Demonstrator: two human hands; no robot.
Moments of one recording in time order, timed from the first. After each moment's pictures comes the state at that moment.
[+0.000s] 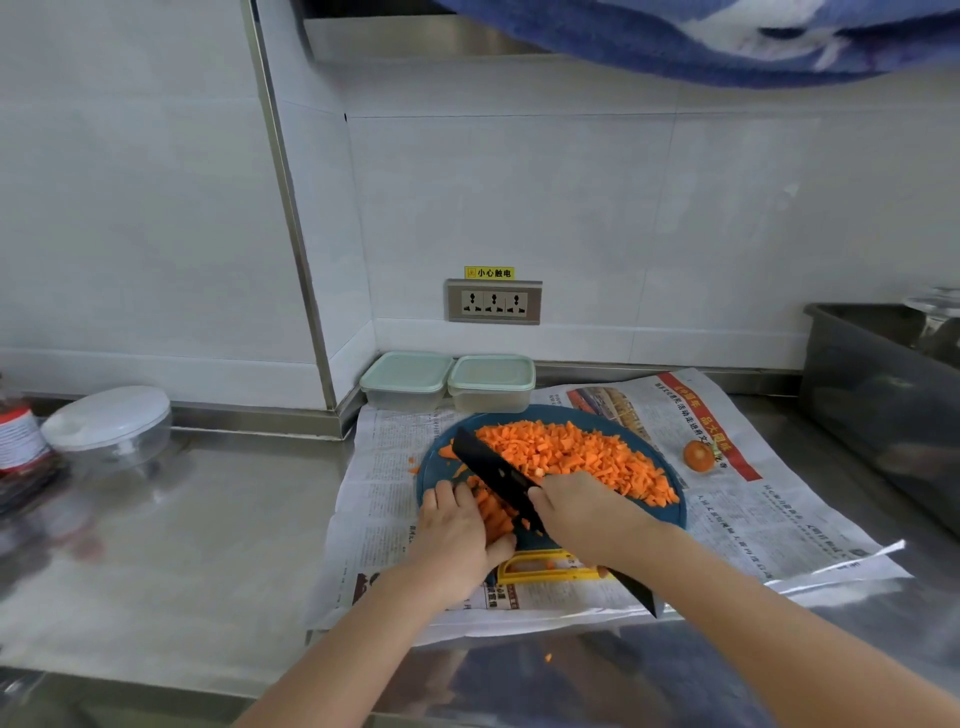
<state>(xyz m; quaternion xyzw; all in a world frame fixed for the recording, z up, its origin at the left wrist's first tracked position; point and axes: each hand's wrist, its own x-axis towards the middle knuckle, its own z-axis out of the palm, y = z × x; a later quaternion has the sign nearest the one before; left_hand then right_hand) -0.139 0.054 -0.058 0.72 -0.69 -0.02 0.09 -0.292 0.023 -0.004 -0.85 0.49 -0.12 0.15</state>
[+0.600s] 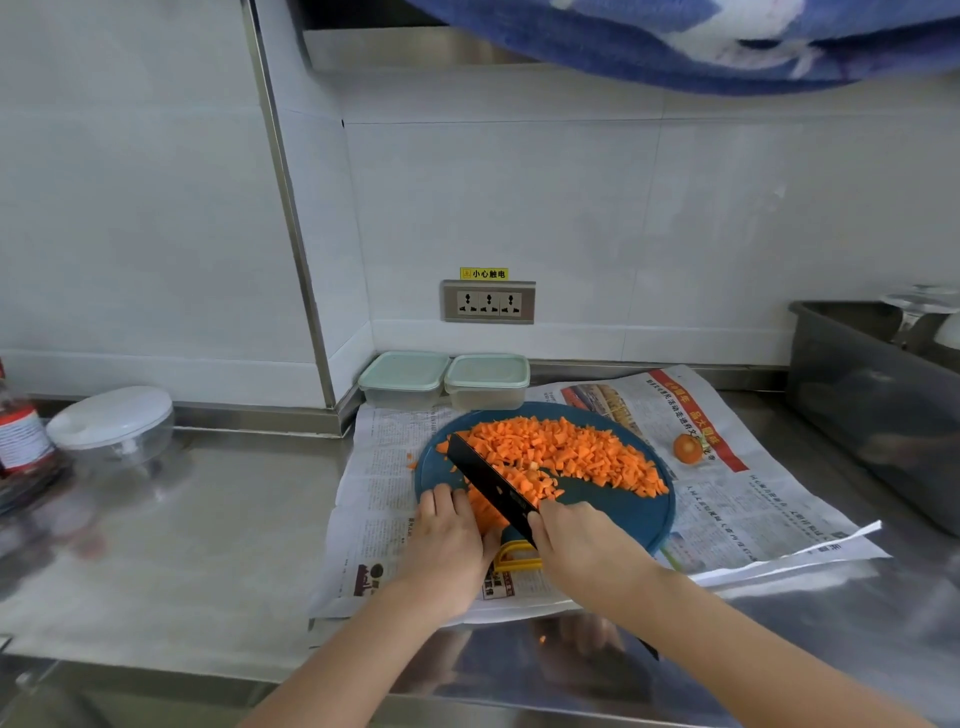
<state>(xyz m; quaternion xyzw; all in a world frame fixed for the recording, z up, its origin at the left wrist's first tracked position) -0.143 0.074 -0.070 0.70 -0.69 0.08 0.14 -0.298 0.064 -0.021 -0.83 0.53 -0.08 0.13</state>
